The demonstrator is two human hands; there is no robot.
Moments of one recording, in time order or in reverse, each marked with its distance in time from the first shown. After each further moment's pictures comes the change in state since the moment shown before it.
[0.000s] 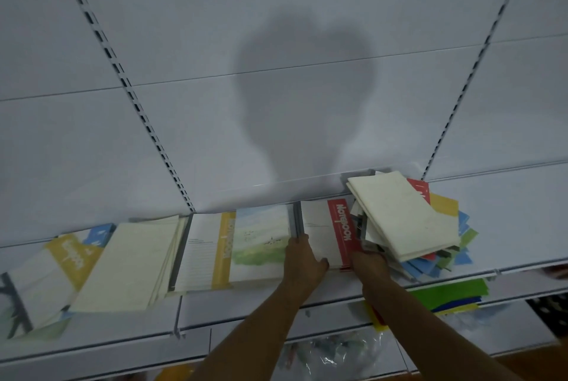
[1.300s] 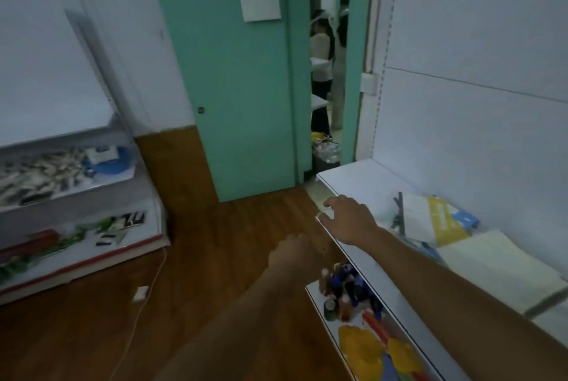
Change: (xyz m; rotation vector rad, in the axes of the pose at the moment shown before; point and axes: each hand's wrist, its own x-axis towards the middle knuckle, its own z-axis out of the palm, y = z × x) left_hand -0.414 -0.252 -0.310 0.099 0.591 -0.898; right_hand -0.479 0.036 0.356 -1.094 -1.194 -1.720
